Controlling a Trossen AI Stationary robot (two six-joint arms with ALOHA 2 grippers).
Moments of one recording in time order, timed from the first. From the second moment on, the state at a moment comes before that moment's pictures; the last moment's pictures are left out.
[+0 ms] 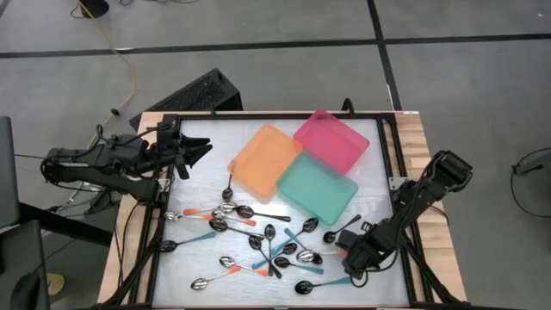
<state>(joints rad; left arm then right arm) -0.10 0.66 0.91 -0.36 -0.48 -0.55 0.77 1.63 0.89 -0.68 -0.04 1.27</state>
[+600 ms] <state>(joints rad) -0.10 0.66 0.91 -0.36 -0.48 -0.54 0.78 1.59 0.93 -0.70 -0.06 1.27</state>
